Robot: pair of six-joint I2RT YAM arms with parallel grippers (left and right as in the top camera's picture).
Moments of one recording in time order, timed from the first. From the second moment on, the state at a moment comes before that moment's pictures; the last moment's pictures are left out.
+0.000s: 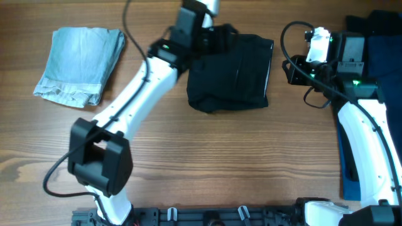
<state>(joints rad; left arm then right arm) -0.47 1.91 1.63 -0.38 0.28 -0.53 -0.02 1.41 1.21 -0.68 -0.32 0.12</state>
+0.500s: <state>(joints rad) -0.53 2.23 1.64 -0.87 0.30 -0.47 0.02 2.00 1.21 -0.61 -0.53 0.05</state>
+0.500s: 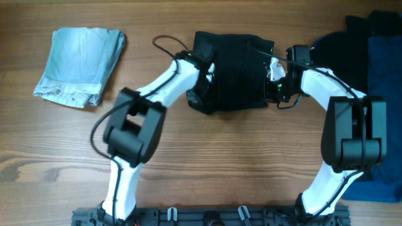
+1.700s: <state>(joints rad) -0.55 2.16 1.68 -0.69 0.20 -0.49 0.03 2.17 1.30 0.48 -0.52 0.32</state>
